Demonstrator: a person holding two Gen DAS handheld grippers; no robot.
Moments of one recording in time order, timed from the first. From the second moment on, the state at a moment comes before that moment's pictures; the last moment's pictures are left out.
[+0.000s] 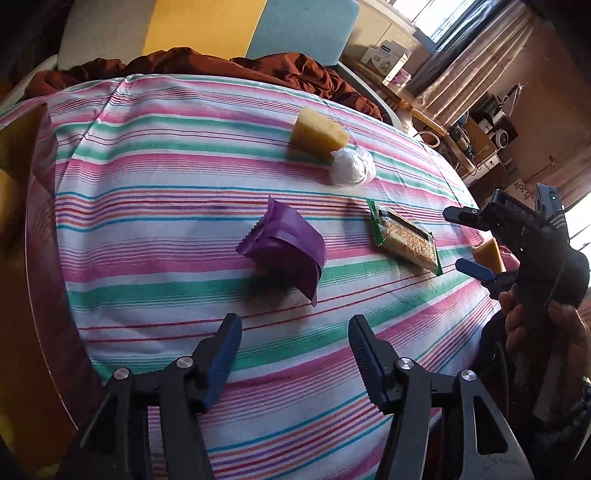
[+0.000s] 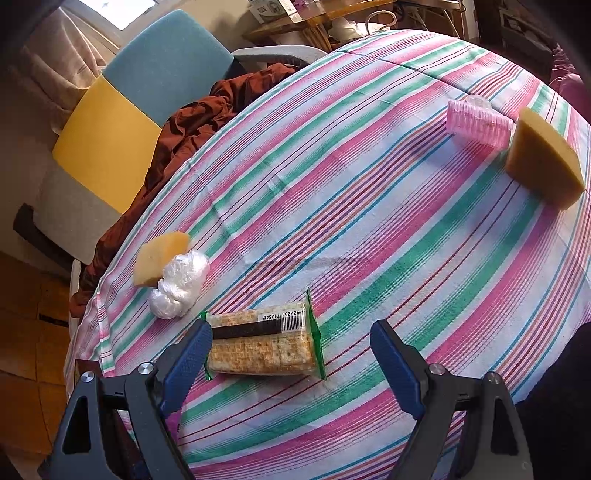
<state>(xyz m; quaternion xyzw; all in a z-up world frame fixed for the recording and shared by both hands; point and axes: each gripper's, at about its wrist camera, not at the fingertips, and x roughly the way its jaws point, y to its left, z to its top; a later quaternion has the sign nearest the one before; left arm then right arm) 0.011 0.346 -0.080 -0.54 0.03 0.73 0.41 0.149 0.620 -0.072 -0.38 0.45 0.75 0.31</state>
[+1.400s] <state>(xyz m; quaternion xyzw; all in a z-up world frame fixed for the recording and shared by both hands) 0.025 0.383 -0.096 -0.45 0.17 0.77 0.42 0.131 0.619 -0.075 -0.41 0.42 0.75 0.30</state>
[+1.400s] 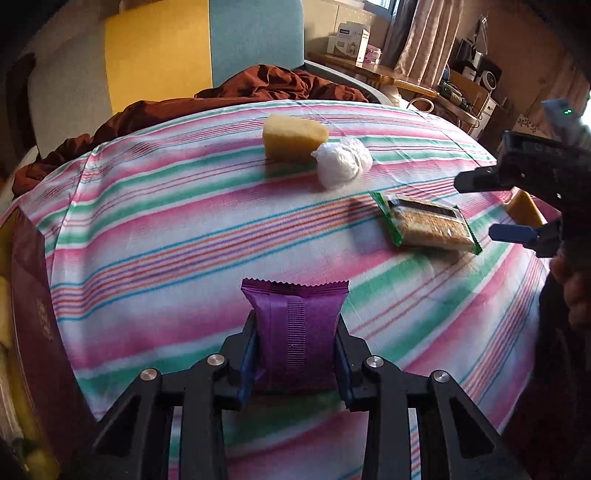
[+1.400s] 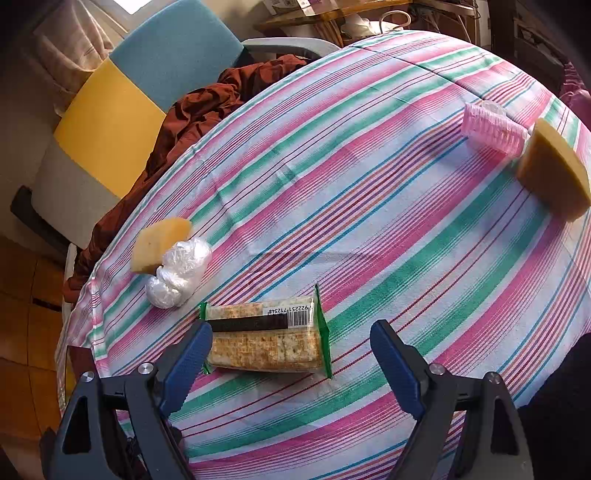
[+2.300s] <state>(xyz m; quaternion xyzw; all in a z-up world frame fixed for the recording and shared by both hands) 0.047 0.353 -0.104 -0.39 0.16 0.78 0.46 0.049 0.582 -0.097 -0.62 0.09 0.77 0.12</state>
